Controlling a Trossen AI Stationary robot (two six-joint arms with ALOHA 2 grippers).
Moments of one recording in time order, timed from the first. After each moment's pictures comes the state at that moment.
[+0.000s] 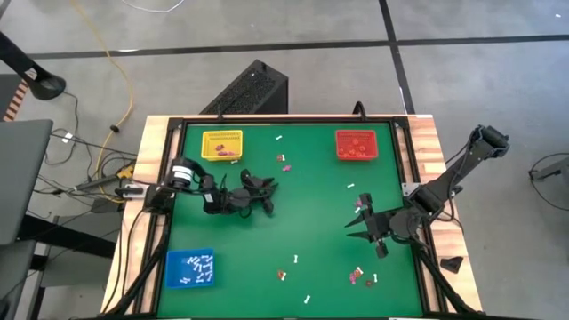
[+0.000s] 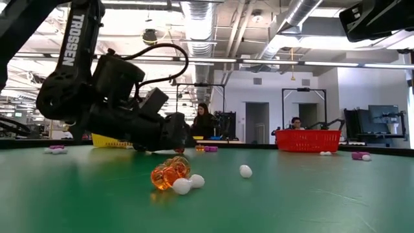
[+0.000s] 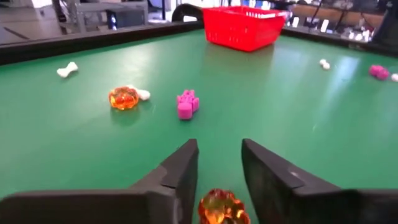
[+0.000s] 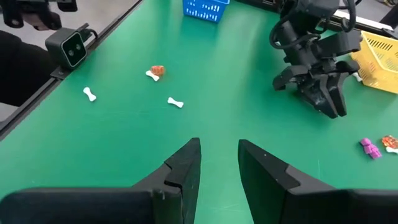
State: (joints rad) left arm -0.03 2.21 0.49 1.37 -0.62 -0.34; right arm 0.69 0.88 0.57 -0.22 0.48 0.10
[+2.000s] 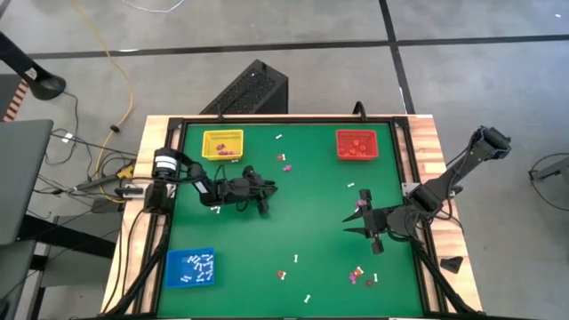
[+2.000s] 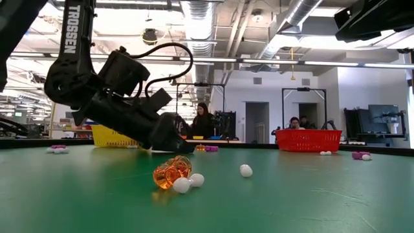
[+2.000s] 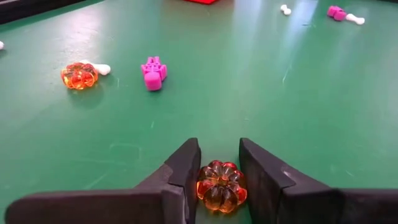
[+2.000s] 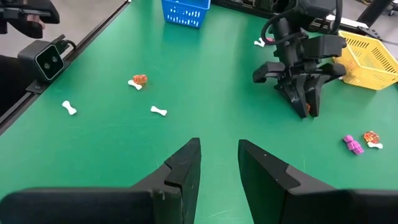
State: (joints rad) left arm 0.09 2.05 0.45 1.11 -0.28 -0.22; right arm 0.65 0.88 0.57 -0.20 0.51 0.11
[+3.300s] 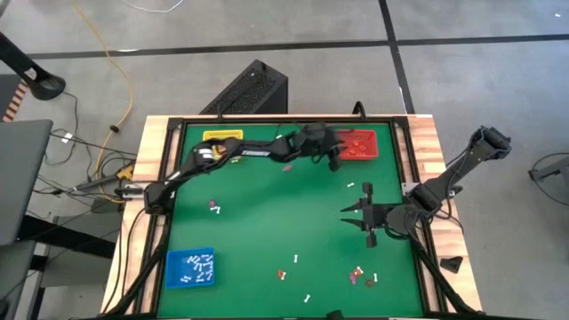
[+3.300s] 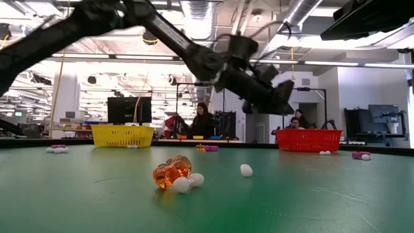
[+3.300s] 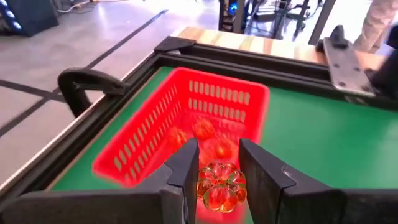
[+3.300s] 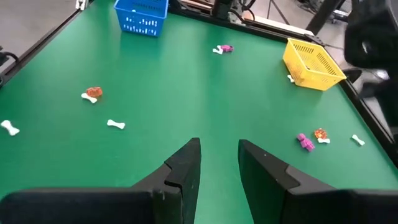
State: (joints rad) left arm 0.30 2.43 1.86 0.32 -0.03 -0.02; right arm 0.64 0.88 0.57 -0.18 0.66 0.10
